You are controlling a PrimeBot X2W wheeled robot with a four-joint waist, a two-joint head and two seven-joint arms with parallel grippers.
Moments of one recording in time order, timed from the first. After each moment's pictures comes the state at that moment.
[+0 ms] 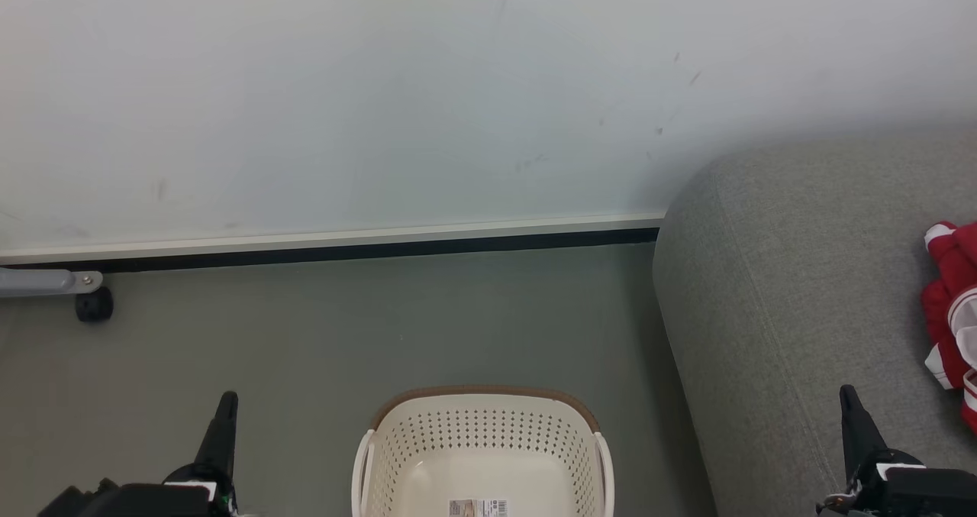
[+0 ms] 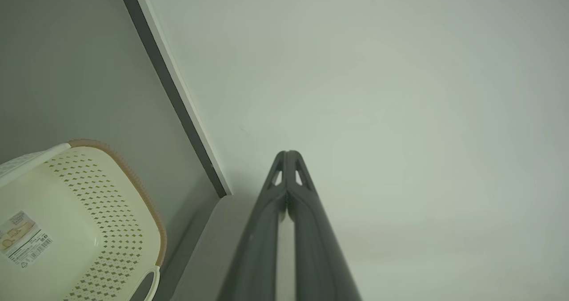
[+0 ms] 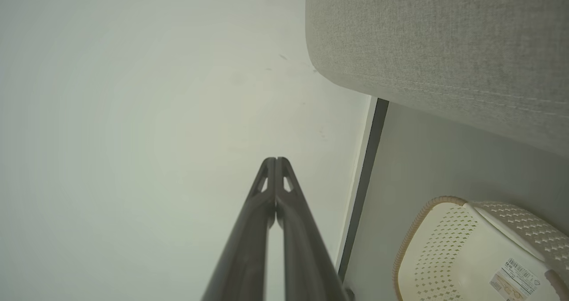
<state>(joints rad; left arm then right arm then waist) -0.05 0.06 0.07 0.28 -1.52 -0.10 0.10 -0.07 -0.05 -0.11 0.29 1.52 0.11 0.09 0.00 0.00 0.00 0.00</state>
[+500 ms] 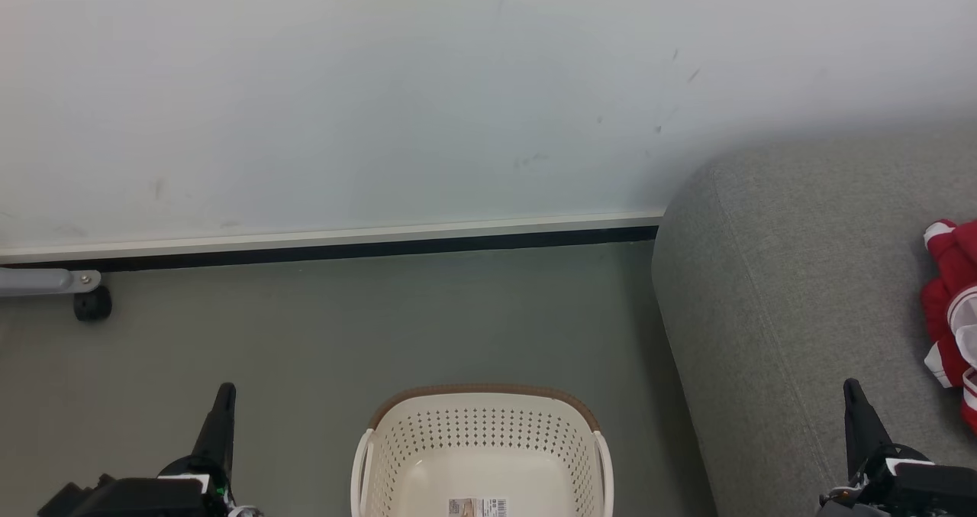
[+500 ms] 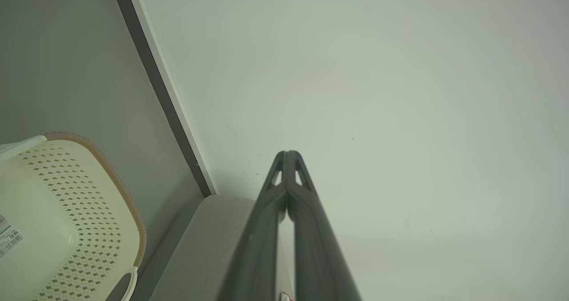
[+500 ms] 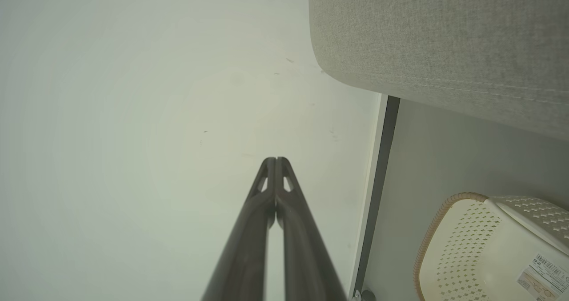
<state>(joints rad) -0.08 0.04 0.09 0.29 -1.60 -0.12 0.11 -0.09 -0.04 -0.13 0.30 1.60 0.12 0.11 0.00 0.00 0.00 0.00</state>
